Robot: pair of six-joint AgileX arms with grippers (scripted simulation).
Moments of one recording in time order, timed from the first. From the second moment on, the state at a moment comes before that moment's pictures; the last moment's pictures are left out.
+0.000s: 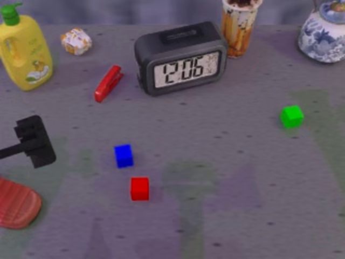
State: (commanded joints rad) left arm -0.22 0.82 0.58 -0.51 -0.04 -0.46; right arm 0.11 1.28 1.11 -0.69 0.00 -0.01
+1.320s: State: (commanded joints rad) left arm 0.02 0.00 0.00 0.00 0.00 0.00; right arm 0.19 2.37 2.05 -1.25 0.00 -0.02
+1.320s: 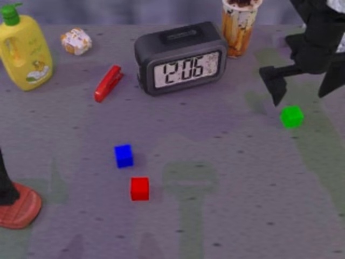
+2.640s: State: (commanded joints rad) left arm 0.02 0.00 0.00 0.00 0.00 0.00; right arm 0.20 2.44 1.88 -1.01 0.01 -0.02
